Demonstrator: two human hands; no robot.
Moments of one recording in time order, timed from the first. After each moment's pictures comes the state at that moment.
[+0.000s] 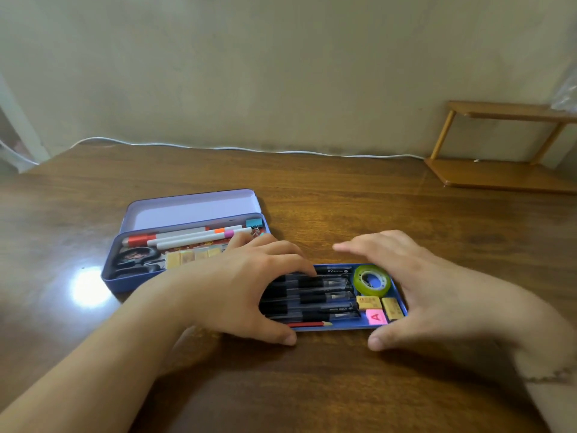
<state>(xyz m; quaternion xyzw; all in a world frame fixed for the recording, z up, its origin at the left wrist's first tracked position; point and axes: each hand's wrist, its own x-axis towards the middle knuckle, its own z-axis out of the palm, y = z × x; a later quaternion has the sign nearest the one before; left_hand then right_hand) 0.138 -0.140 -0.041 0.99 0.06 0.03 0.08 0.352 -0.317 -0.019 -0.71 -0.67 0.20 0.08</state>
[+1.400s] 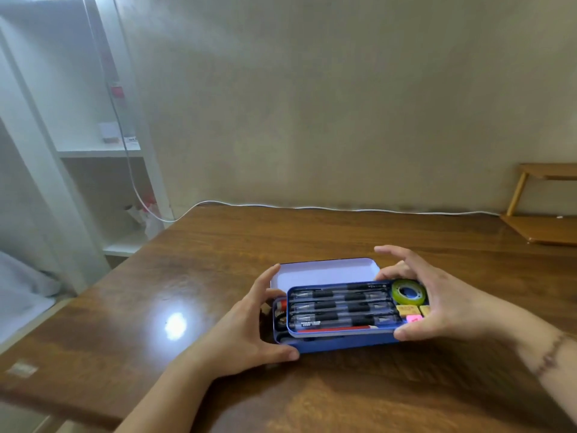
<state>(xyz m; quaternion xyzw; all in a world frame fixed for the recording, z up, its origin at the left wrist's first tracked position) -0.008 -0.089 -0.068 0.88 0.28 0.20 0.33 0.302 -0.239 -0.015 -0.68 -0.66 0.20 0.25</state>
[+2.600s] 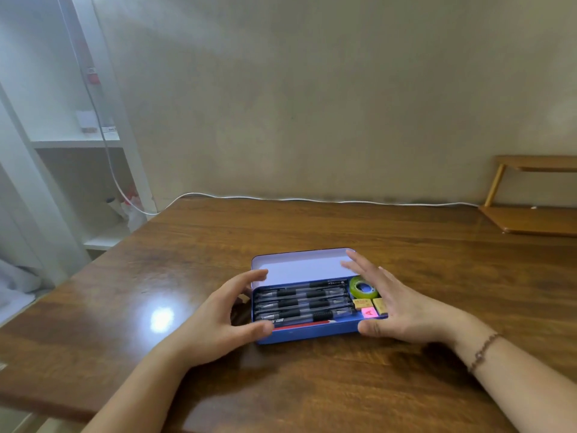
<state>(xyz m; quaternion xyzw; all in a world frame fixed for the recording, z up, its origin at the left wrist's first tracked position) -0.009 -0.092 -0.067 0.86 0.27 0.23 0.36 0.297 -0.232 -0.051 -0.65 -0.69 0.23 0.22</state>
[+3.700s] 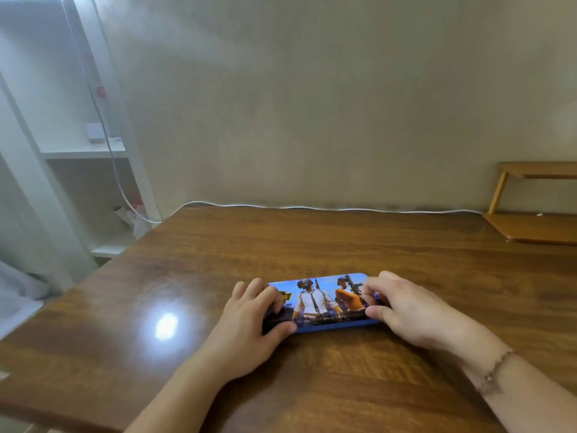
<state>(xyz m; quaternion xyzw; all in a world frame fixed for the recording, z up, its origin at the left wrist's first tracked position) 0.034 -0.108 -0.072 0.91 0.26 0.30 0.11 0.287 -0.234 -0.027 -0.78 -0.60 0.10 0.15</state>
